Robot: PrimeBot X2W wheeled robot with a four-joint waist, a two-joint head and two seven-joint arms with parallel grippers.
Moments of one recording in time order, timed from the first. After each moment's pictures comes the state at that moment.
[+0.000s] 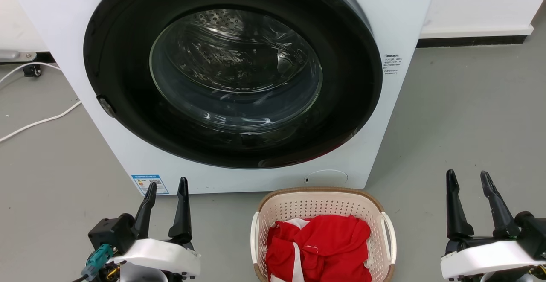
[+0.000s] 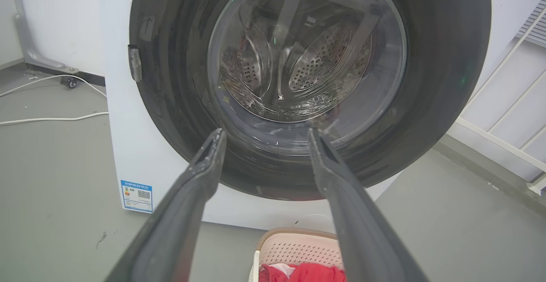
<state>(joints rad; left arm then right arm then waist) -0.03 0.05 -0.03 0.14 -0.37 -0.08 -0.19 0.05 -0.05 -0.07 0.00 0.23 0.13 -0.18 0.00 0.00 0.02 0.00</state>
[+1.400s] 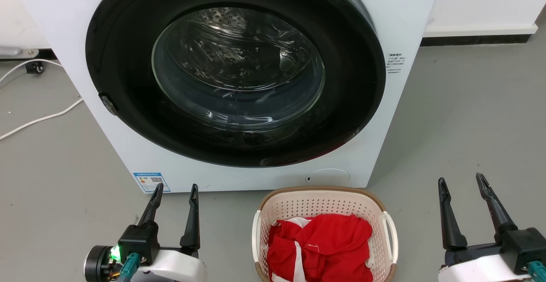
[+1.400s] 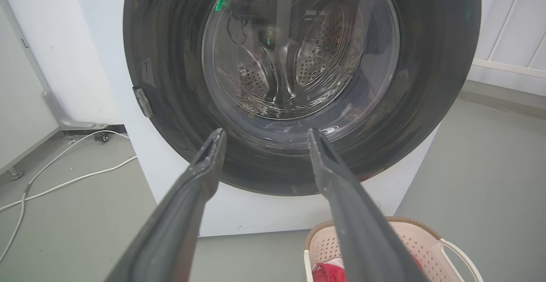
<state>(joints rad) -0.01 0.05 -0.05 0.15 -0.07 -0.05 -0.26 0.08 -0.05 -0.07 -0.03 -0.04 0.13 -0.26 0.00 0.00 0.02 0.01</state>
